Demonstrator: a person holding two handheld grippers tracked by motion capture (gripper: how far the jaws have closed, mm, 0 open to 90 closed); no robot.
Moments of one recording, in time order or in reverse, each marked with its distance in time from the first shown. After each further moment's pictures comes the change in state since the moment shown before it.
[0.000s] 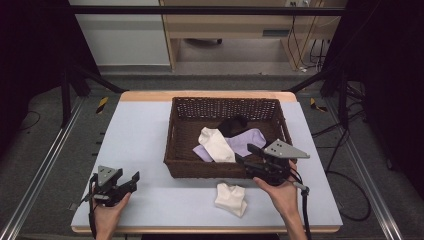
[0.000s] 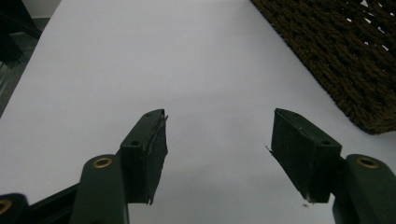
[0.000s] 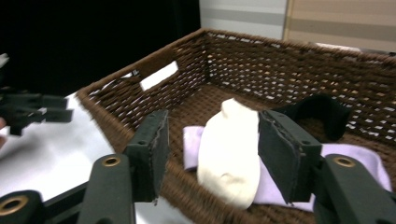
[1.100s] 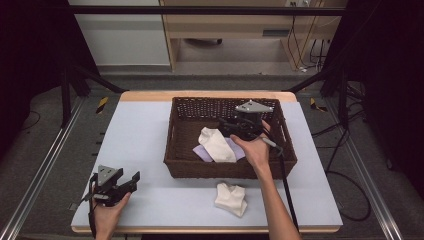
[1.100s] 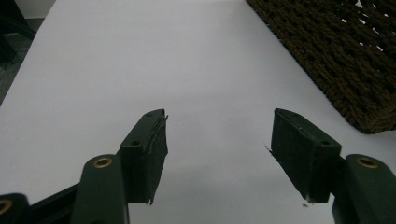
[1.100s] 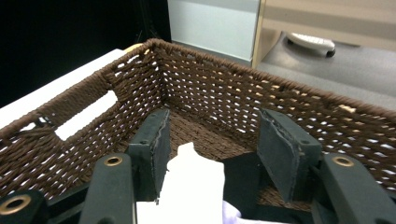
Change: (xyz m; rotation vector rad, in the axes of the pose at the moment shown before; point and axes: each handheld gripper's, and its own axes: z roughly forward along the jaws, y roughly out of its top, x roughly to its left) left arm 0.001 0.000 0.001 -0.001 -0.018 0.000; right arm -0.031 0.055 0.108 0.096 -0.119 -0.013
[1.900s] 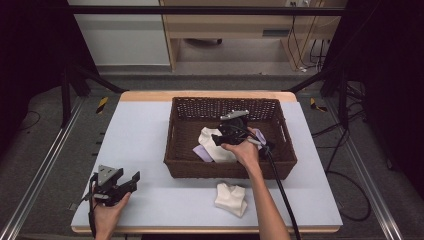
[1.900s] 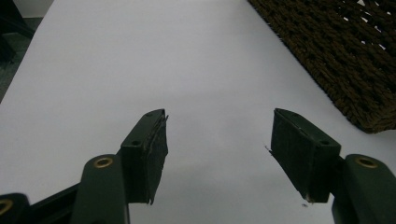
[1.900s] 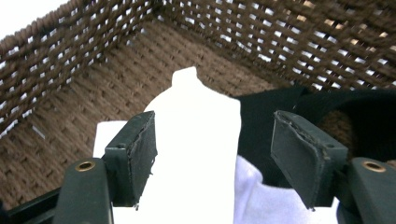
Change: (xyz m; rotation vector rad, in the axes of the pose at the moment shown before) left arm 0.000 0.000 0.001 0.004 -0.001 0.002; right arm 0.001 -0.038 0.062 0.287 0.014 -0.064
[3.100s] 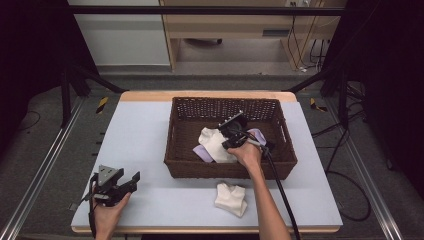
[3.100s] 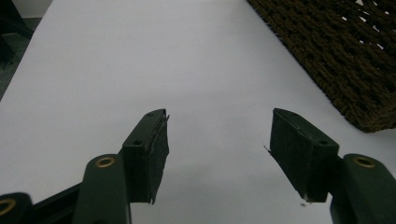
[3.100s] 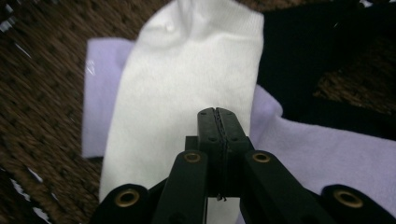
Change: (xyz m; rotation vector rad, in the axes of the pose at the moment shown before) left arm -0.001 0.000 -0.001 -0.002 -0.001 0.000; right arm -0.003 -0.008 0.007 0.285 0.053 -0.019
